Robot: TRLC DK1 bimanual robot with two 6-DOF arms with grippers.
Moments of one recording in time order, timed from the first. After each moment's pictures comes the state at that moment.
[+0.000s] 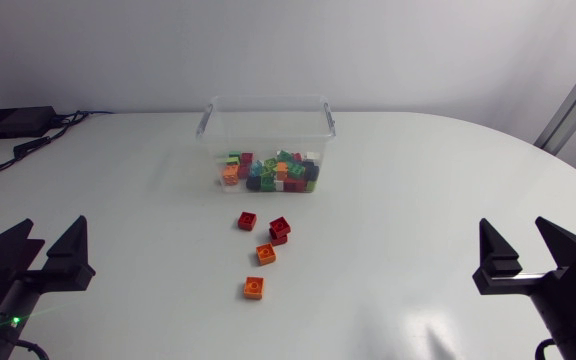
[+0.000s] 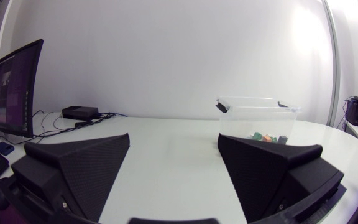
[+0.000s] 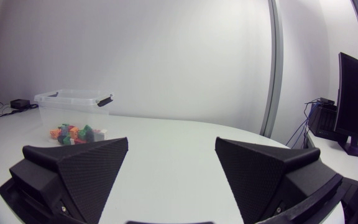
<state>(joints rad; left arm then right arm) 0.03 0.06 0.03 -0.01 -0.04 -0.01 -0.03 0.06 0.03 -0.01 0.01 -0.05</state>
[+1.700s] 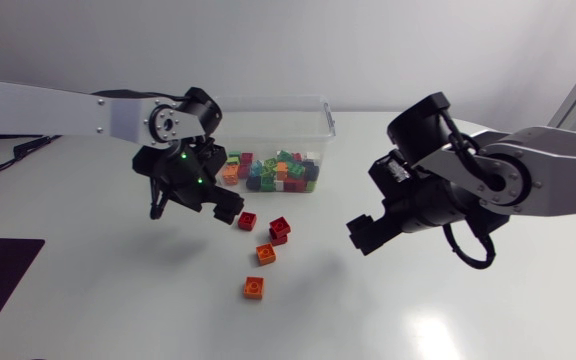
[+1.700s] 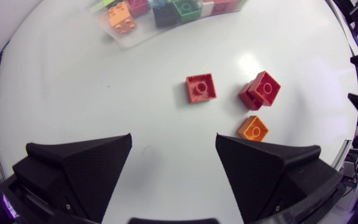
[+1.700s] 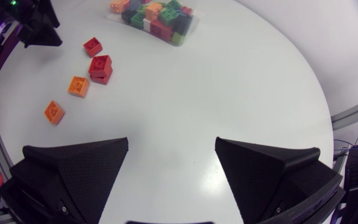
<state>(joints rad) -0.40 1.89 1.33 -0.76 0.00 0.04 0.50 1.42 0.90 -0.54 0.11 -0.06</state>
